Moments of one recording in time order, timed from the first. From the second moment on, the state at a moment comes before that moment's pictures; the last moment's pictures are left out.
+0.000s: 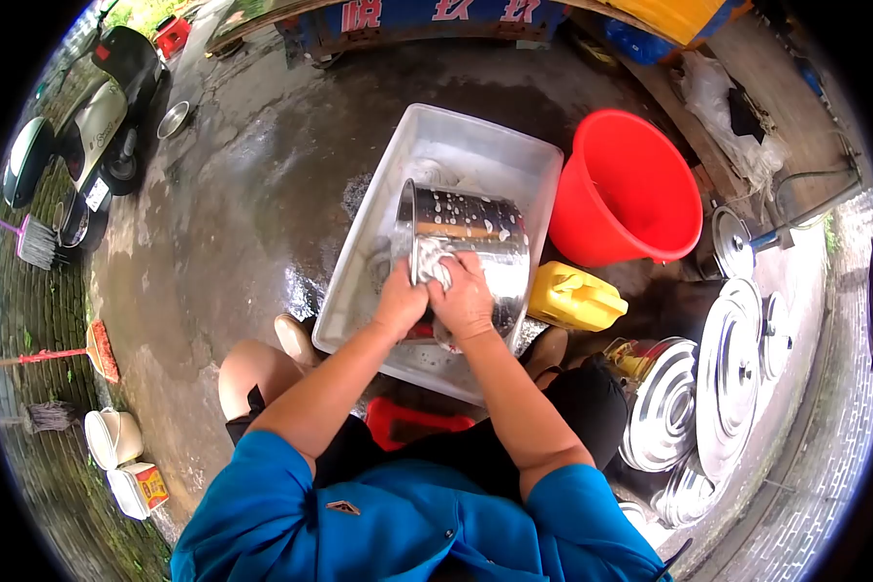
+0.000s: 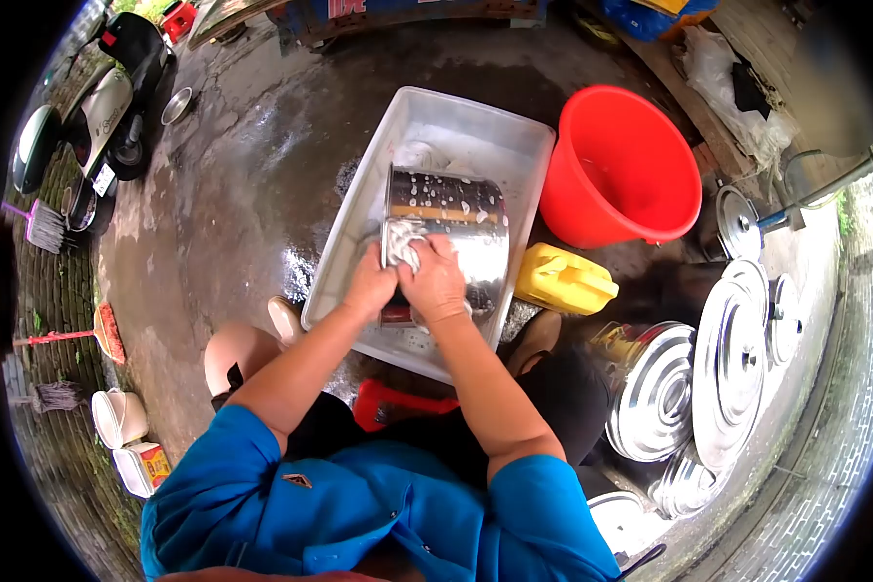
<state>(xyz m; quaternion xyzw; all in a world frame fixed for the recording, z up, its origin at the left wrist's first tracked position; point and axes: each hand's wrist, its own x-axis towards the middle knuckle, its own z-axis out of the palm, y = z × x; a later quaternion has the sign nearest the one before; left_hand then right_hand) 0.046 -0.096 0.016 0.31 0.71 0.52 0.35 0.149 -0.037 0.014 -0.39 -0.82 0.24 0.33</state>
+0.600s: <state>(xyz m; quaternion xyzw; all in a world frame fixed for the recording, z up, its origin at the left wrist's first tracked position) 0.077 -0.164 -0.036 0.41 0.70 0.46 0.35 0.068 0.005 0.045 -0.45 -0.86 0.19 0.12</state>
